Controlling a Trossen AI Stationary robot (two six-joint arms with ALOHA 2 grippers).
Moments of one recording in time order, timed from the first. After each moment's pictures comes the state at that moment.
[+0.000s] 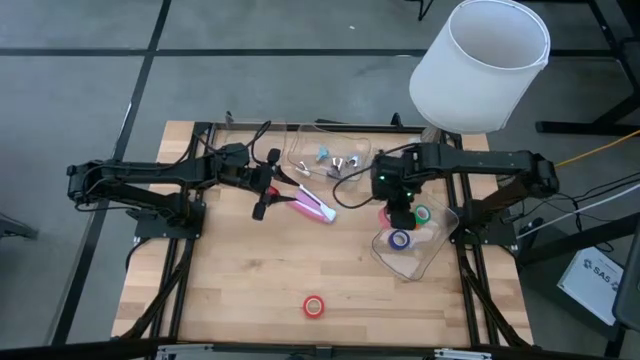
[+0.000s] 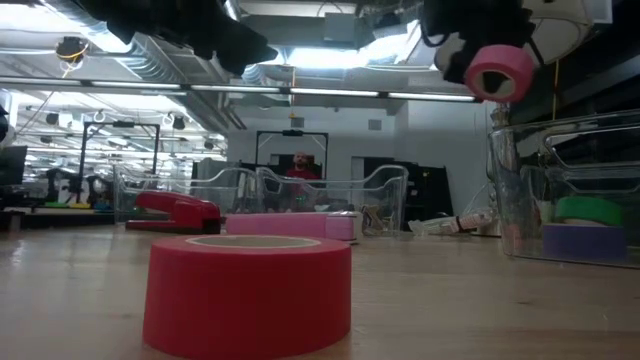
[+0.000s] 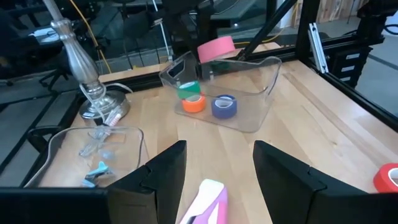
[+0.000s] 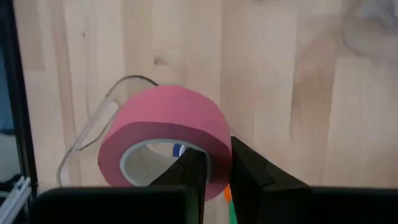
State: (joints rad) left arm 0.22 1.06 0.67 0.09 0.30 0.23; right arm -0.06 1.46 1.34 -1.26 -0.21 -0.04
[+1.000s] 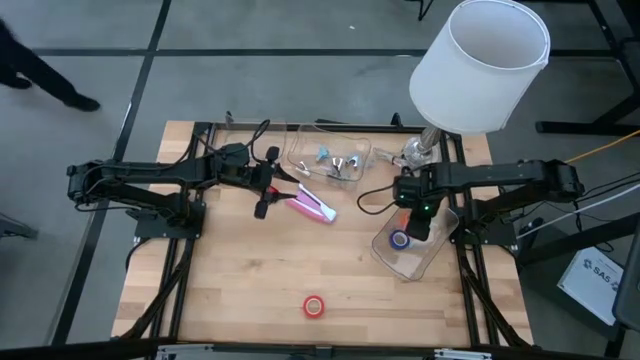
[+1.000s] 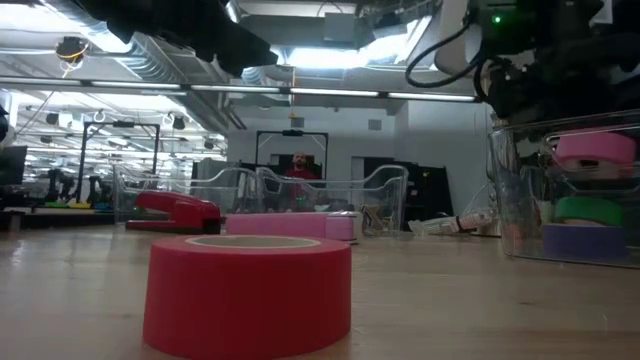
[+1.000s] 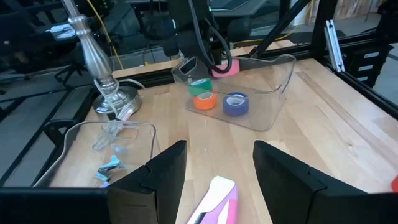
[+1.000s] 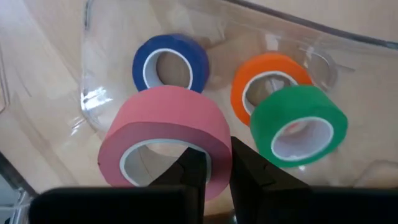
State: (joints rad) left arm 0.22 1.06 0.67 0.09 0.25 0.22; right arm -0.06 1.24 0.85 -1.17 -0.20 0.34
